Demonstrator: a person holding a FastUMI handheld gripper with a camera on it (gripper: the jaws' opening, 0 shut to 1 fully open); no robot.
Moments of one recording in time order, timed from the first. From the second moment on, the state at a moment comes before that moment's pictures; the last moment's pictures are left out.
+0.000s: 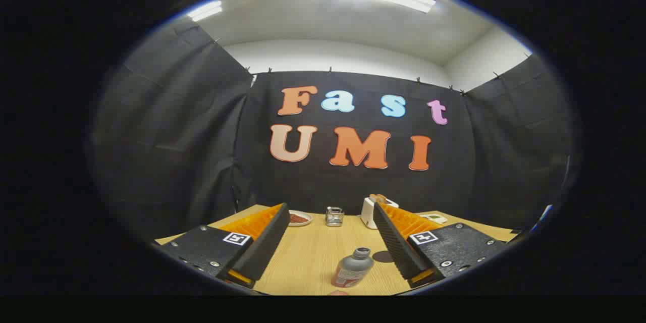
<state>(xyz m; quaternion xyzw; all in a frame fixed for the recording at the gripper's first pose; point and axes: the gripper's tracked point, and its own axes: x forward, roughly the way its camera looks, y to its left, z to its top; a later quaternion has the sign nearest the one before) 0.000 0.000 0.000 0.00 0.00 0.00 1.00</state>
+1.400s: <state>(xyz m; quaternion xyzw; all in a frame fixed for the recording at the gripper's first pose) 0.012 -0.061 -0.096 0.00 0.06 -0.06 1.00</state>
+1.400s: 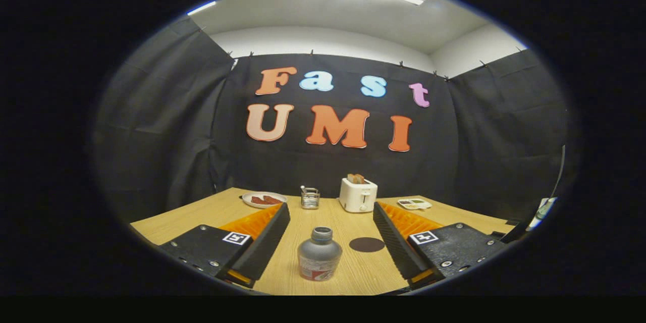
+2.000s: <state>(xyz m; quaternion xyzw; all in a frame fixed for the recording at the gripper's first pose) 0.009 -0.039 -0.186 0.00 0.12 -0.04 0.99</state>
